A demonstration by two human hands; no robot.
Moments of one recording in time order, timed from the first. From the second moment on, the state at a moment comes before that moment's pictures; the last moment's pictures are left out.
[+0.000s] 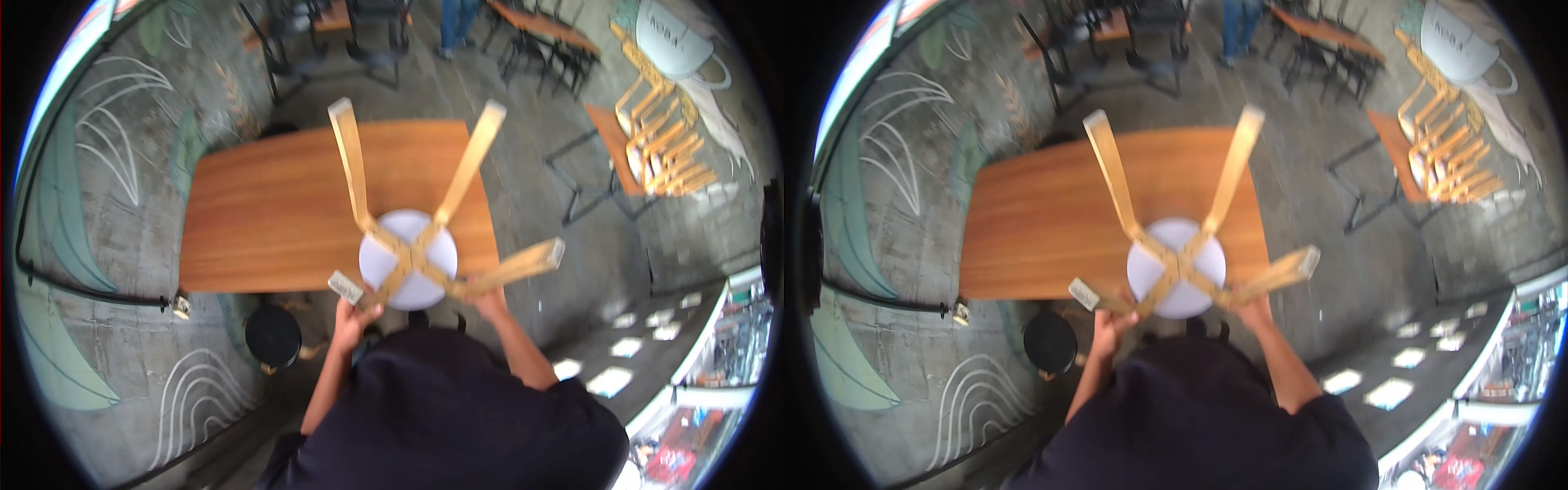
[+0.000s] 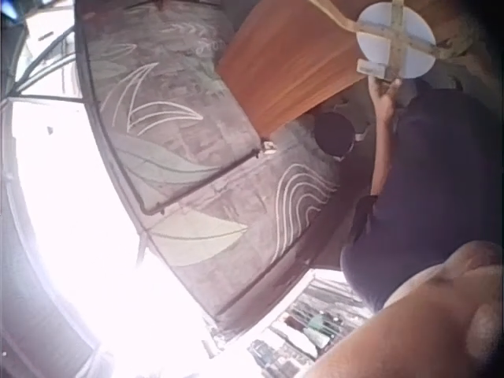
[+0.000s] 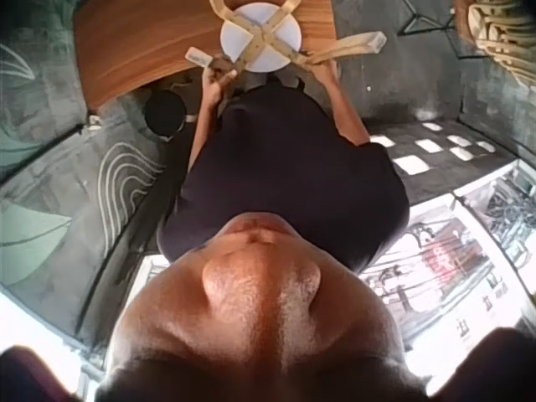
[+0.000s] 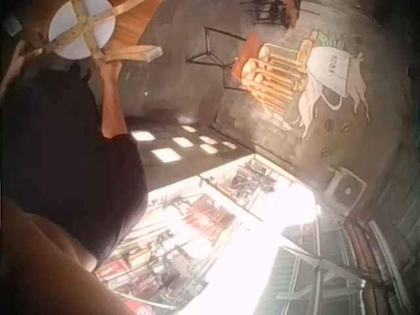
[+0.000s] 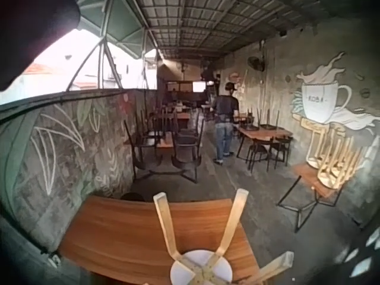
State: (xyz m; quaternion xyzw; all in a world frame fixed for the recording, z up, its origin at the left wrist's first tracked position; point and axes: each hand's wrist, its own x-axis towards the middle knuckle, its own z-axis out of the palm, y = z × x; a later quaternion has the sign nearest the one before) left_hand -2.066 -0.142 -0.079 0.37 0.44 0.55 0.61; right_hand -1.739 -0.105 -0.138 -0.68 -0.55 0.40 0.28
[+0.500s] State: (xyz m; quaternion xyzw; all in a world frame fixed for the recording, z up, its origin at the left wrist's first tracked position) left_hand -2.097 -0.103 -0.104 0.71 0.47 0.45 0.28; right_hand -1.765 -0.060 -0.190 -0.75 -0.49 0.35 0.27
